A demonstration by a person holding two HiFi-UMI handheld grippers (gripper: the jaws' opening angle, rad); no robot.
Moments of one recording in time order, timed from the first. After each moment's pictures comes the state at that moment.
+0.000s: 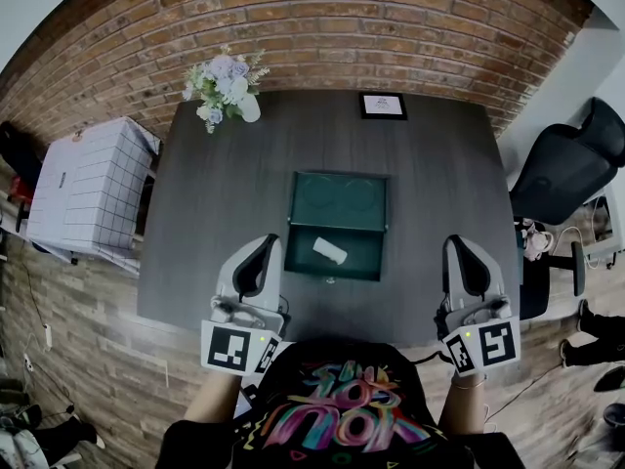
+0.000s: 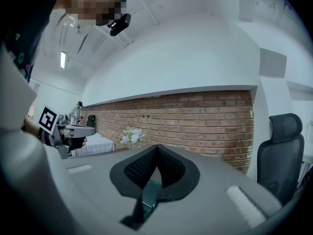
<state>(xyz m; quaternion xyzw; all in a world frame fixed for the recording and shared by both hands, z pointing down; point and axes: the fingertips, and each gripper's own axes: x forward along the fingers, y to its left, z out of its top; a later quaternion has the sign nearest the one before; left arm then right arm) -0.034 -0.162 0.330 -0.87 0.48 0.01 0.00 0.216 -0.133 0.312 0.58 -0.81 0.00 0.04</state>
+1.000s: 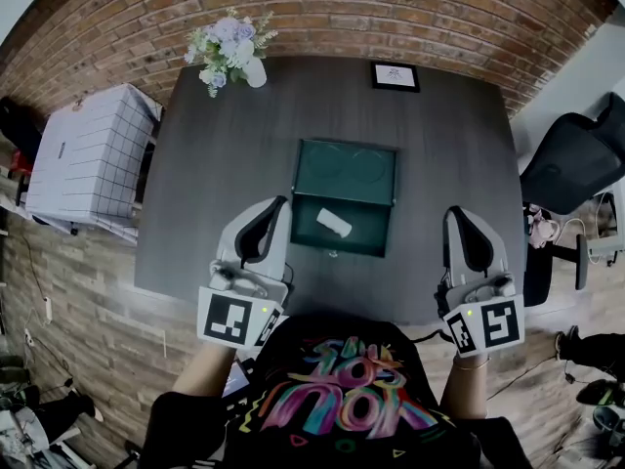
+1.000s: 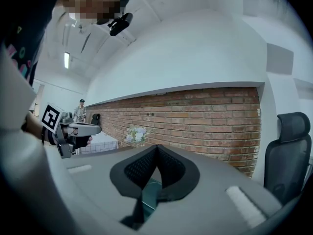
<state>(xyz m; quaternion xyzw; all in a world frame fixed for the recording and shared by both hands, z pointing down) -0.025 -0.175 0.329 -0.88 0.47 0.00 0.01 0.199 -0.152 0.317 0.56 -0.83 0.00 0.05</state>
